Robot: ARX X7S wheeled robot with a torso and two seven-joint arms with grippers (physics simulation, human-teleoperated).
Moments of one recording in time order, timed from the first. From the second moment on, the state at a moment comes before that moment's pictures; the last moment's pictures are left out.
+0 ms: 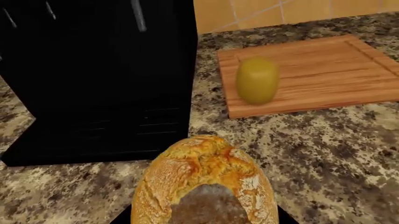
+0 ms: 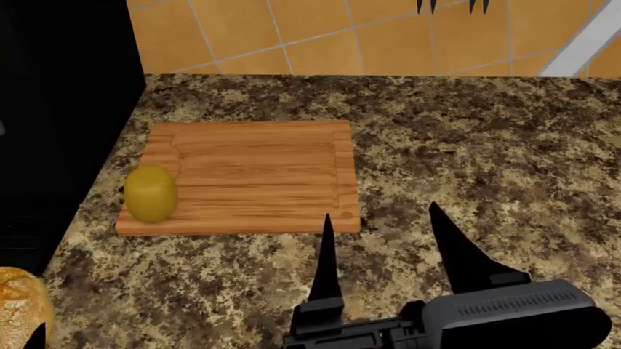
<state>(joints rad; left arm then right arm) -0.25 -0.88 0.12 0.83 -1.46 -0.88 -1.08 0.19 0.40 -0.24 -0.65 0.51 0.36 0.30</state>
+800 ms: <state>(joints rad) -0.79 -0.51 0.38 0.60 -1.50 -0.99 -1.06 0.15 0.44 -0.16 -0.69 0.56 0.33 0.33</state>
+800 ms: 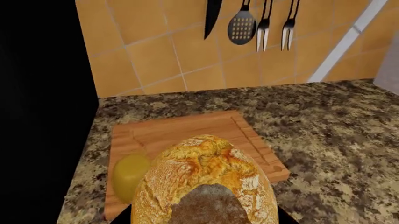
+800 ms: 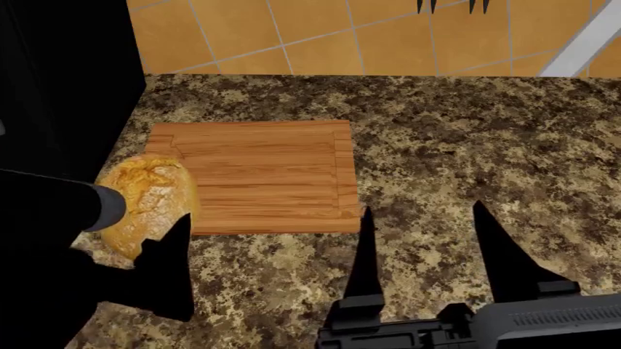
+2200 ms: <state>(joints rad) -1.40 -0.01 1.35 -0.91 -1.56 -0.37 -0.49 0.11 0.47 -0.11 -0.72 0.62 0.28 0.33</state>
